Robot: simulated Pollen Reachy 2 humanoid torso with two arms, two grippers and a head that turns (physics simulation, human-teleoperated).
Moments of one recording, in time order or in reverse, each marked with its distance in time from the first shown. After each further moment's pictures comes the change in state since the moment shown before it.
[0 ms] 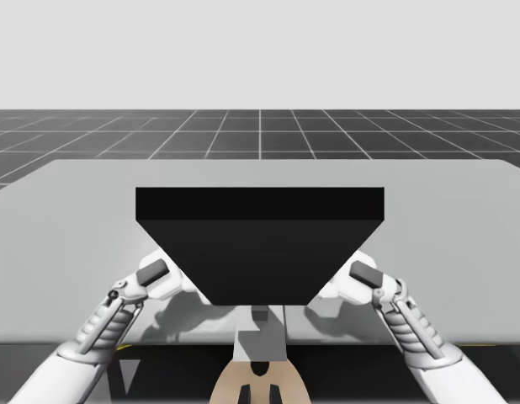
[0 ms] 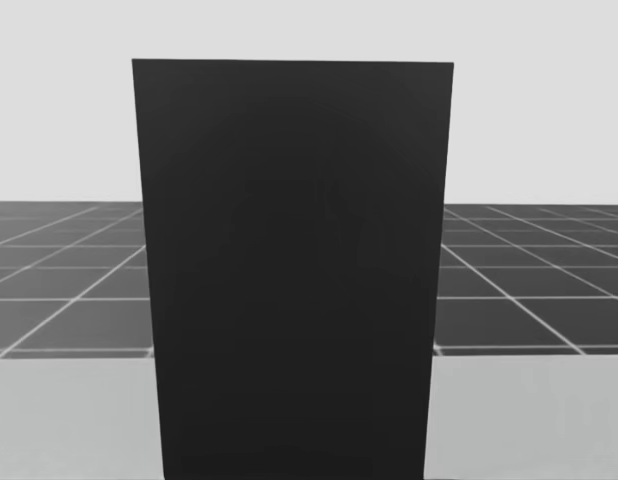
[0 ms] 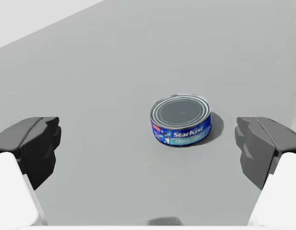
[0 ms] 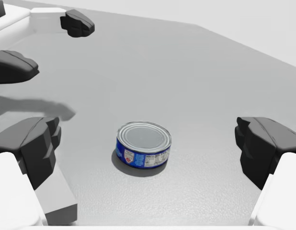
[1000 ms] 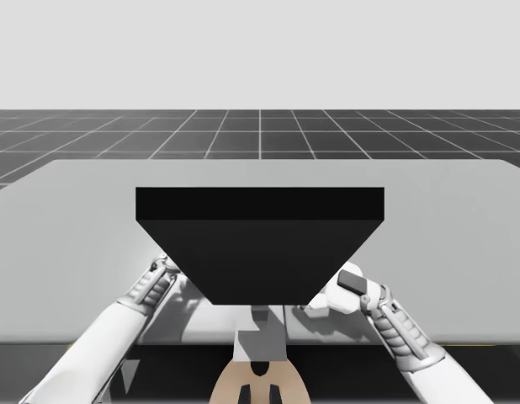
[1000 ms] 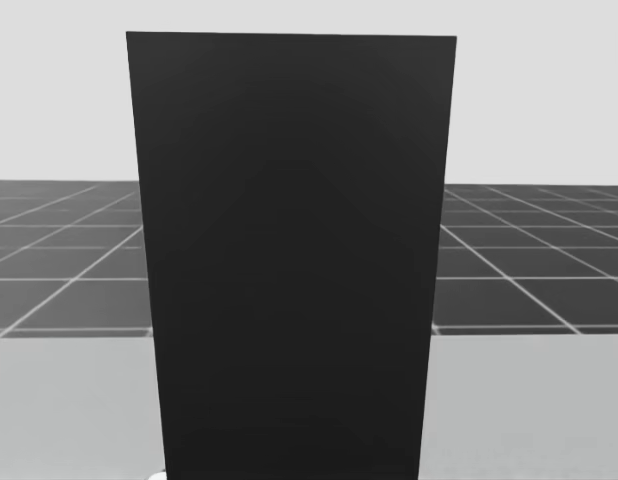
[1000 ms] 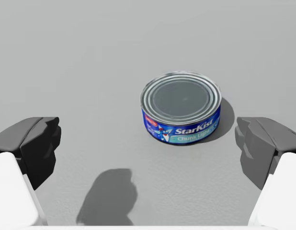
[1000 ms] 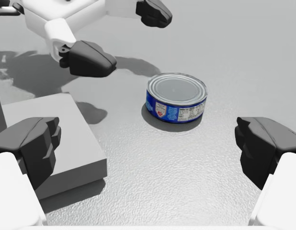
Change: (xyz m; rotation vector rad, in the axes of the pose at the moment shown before) left arm -0.024 0.019 -0.067 -0.115 0.140 0.050; right arm -0.028 0.012 -0.005 0.060 0.117 -0.065
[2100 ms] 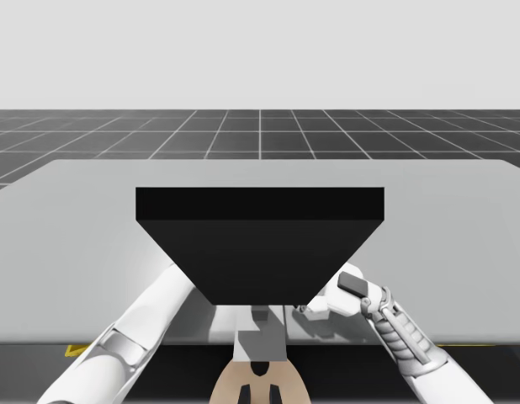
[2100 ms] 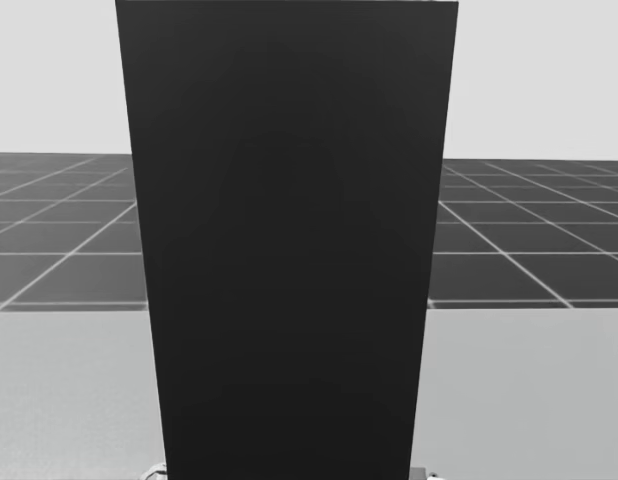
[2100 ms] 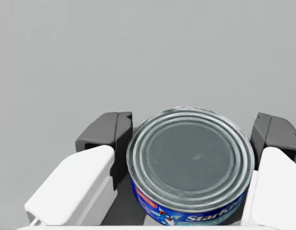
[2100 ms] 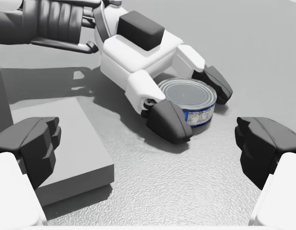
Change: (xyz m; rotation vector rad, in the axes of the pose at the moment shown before) left arm -0.015 0.015 -0.096 -0.108 0.062 0.045; right arm 0.002 0.005 0.000 0.002 -0.017 0.003
